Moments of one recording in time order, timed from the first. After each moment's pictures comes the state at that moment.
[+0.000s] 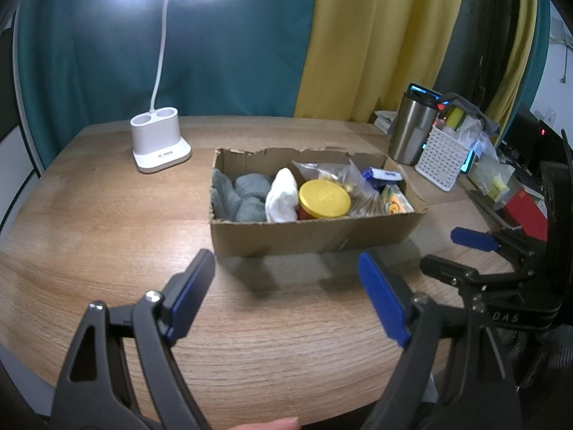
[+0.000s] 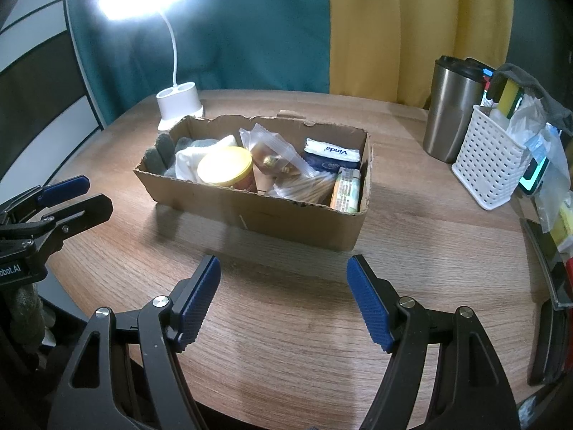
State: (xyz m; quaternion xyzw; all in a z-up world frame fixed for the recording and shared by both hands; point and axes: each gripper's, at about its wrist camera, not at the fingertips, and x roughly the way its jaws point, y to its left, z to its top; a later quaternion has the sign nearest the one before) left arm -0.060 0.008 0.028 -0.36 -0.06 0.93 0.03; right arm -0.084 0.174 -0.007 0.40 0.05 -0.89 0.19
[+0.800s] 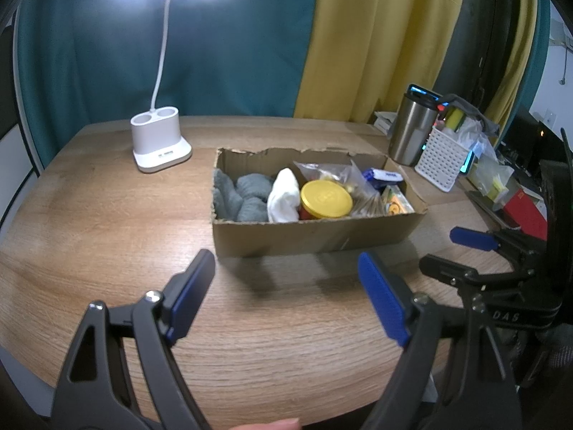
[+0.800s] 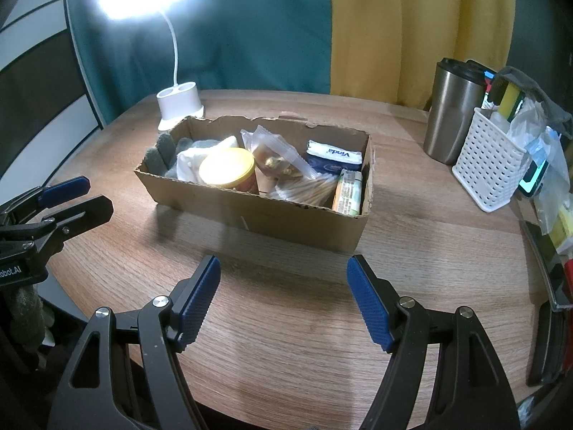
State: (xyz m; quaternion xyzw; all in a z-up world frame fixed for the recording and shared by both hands) left arm -0.061 0.007 0.027 -0.36 -0.06 0.93 0.03; right arm -0.084 0.171 -0.006 0.40 0.05 -0.89 0.19
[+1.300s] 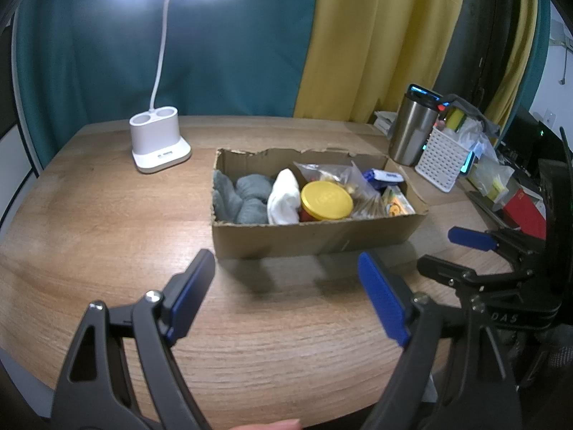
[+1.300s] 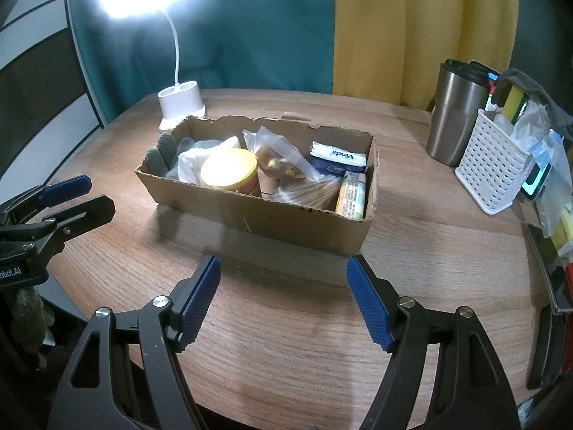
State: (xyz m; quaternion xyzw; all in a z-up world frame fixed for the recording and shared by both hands) left arm -0.062 0.006 0.027 -0.36 -0.06 0.93 0.03; right arm -0.086 0.168 -0.004 0.41 0.05 -0.89 0.19
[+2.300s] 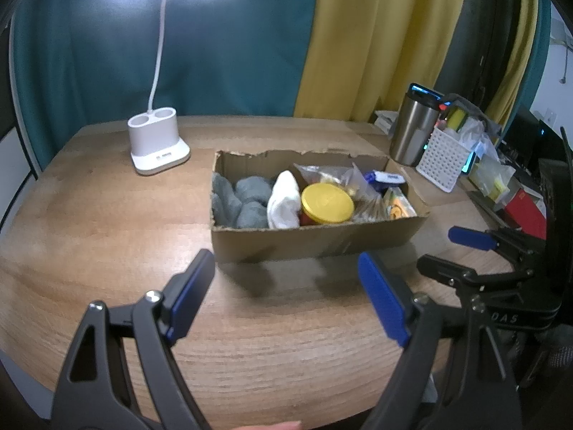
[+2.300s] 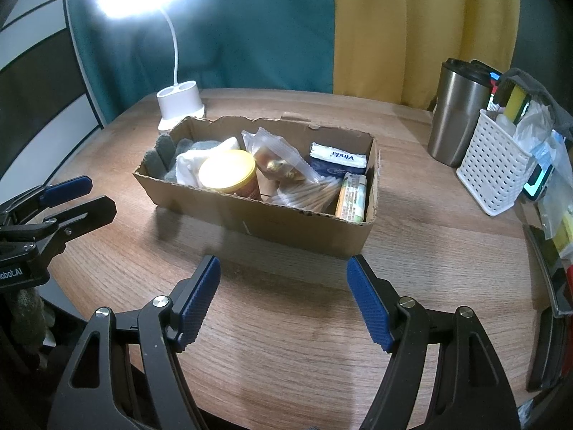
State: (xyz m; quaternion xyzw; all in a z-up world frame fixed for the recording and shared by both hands) left arm -0.066 0.006 0.028 -0.36 -0.06 0.93 0.03; right arm -0.088 0.167 -0.003 0.40 0.05 -0.89 0.19
